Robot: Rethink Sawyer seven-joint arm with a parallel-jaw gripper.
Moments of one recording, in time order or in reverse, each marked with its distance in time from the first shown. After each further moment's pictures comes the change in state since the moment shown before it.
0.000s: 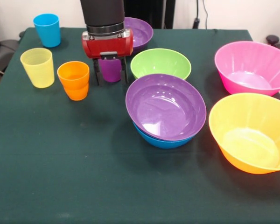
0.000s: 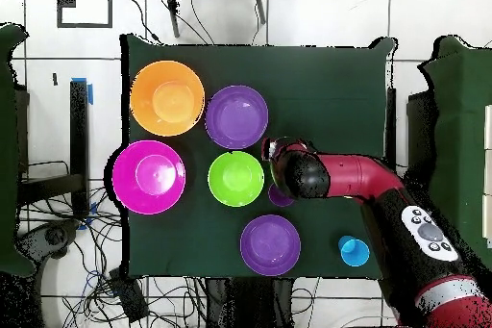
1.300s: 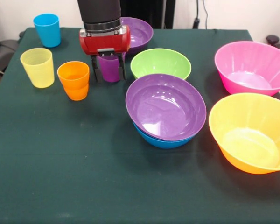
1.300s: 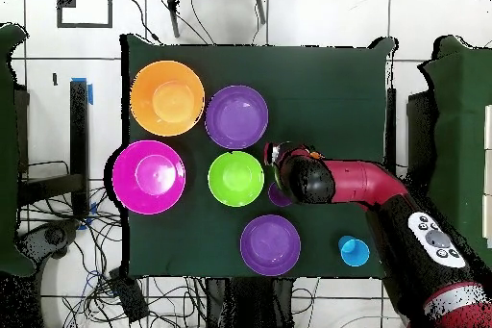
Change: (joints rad) arm -0.038 -0.003 0.019 0.032 0.000 -0.003 0.000
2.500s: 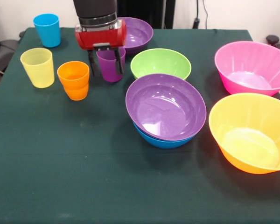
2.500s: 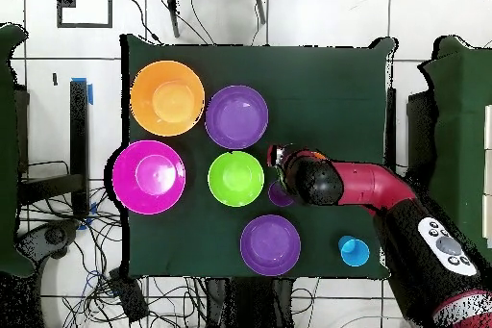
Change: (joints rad) arm -0.047 -0.037 0.039 0.034 0.038 0.069 0.000
